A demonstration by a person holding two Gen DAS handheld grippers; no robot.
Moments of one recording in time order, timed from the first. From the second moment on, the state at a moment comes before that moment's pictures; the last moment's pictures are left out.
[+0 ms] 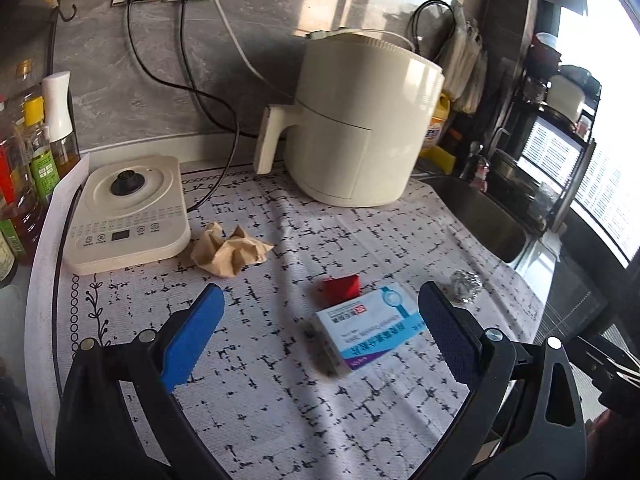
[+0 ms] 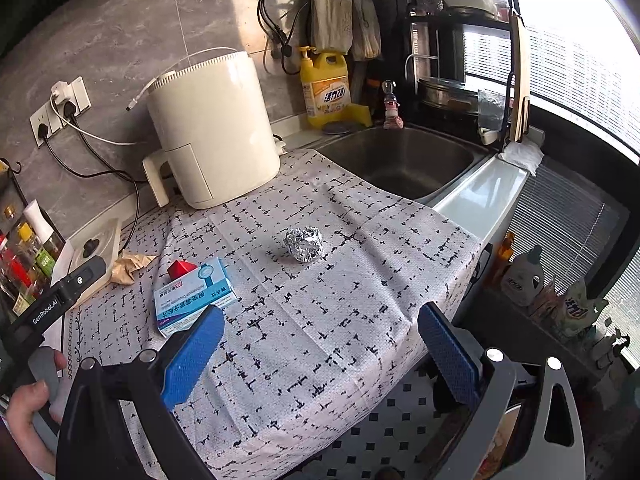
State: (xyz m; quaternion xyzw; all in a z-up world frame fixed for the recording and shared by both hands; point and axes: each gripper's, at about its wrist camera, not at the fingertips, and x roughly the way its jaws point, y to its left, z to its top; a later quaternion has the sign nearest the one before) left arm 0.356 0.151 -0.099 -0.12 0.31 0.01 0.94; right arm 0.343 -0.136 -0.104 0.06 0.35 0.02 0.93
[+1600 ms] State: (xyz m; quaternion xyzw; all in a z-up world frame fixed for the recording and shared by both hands) left arm 0.439 0.192 -0.140 -0.10 0.37 0.15 0.91; right arm 0.491 -0.108 -0.158 0.07 0.41 0.12 0.90
